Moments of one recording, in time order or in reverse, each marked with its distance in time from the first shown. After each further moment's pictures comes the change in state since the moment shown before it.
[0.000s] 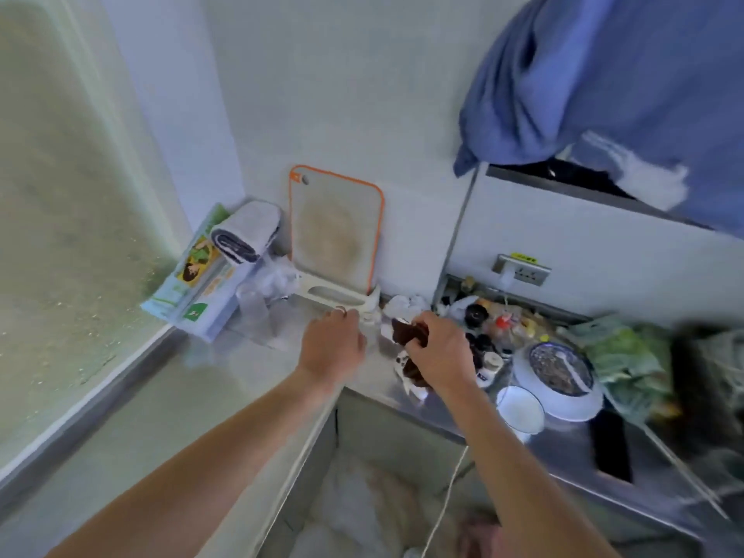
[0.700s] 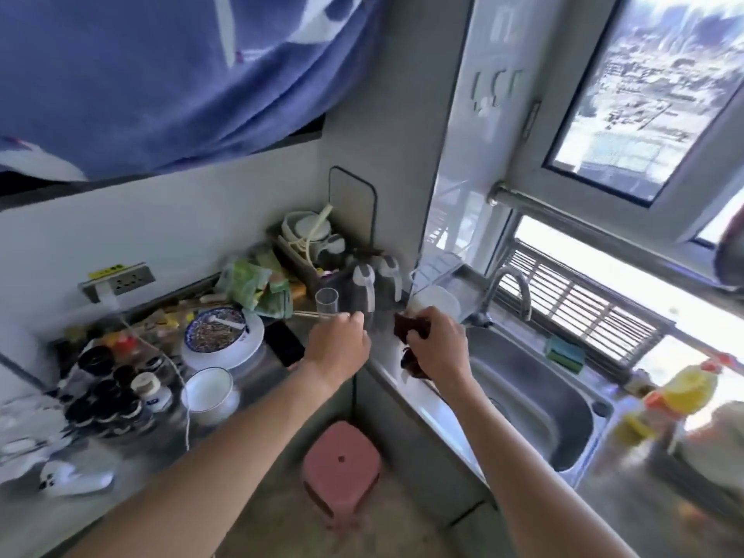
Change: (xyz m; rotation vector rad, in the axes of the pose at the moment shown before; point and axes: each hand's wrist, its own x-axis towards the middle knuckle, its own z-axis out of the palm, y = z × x) left_hand -0.154 0.503 0.032 -0.235 -0.196 1.051; right_hand -0.361 0.293 -0.258 0.058 0.784 0.920
